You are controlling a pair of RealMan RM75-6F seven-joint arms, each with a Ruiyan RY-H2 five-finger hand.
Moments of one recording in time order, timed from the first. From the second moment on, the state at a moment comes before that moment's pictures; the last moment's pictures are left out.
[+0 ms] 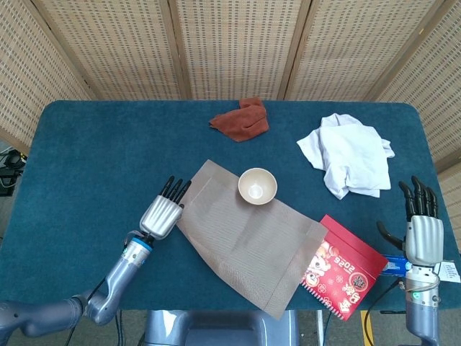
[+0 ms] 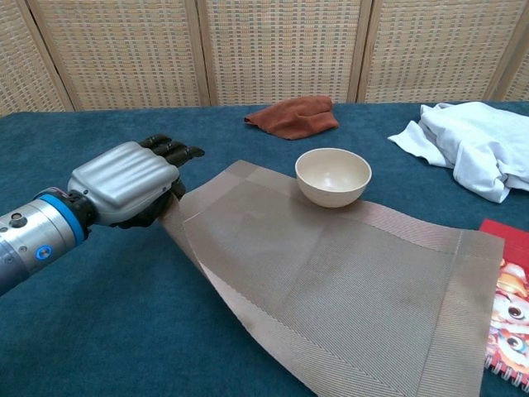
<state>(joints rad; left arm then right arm) -0.66 -1.76 -0.07 -1.27 1.34 1.13 0.73 0.16 -1.45 0.22 -1.31 -1.43 1.58 0.14</state>
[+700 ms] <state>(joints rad) -0.54 -1.63 0.08 -1.53 1.40 1.19 0.82 0.15 -1.44 0.21 -1.34 -1.46 1.61 0.14</state>
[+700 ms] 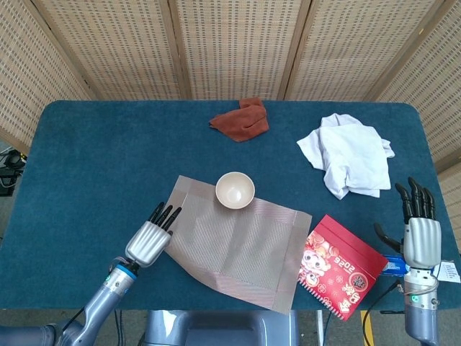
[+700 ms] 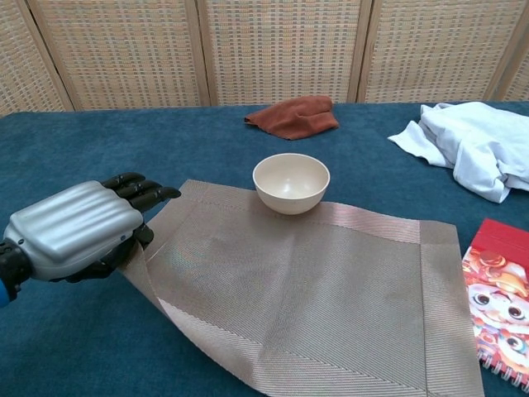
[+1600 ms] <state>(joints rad) -0.47 -1.53 0.18 -1.64 1.54 1.18 0.73 0.15 -1.43 0.19 -1.36 -1.49 1.62 0.14</state>
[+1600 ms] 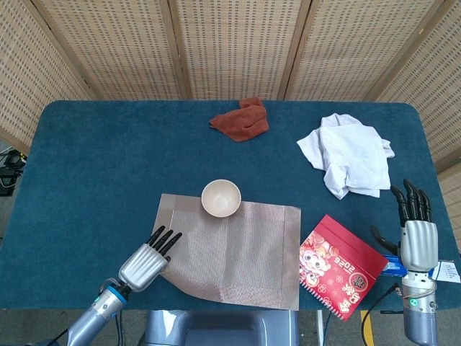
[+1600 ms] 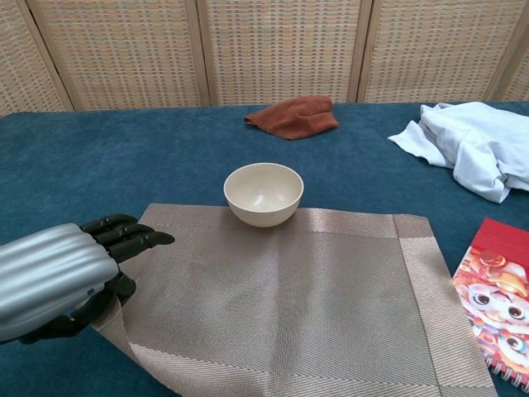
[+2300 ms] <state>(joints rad) -0.42 -1.51 0.22 -1.68 1.62 1.17 0.70 0.14 -1.43 0.18 -1.38 -1.50 1.63 0.13</state>
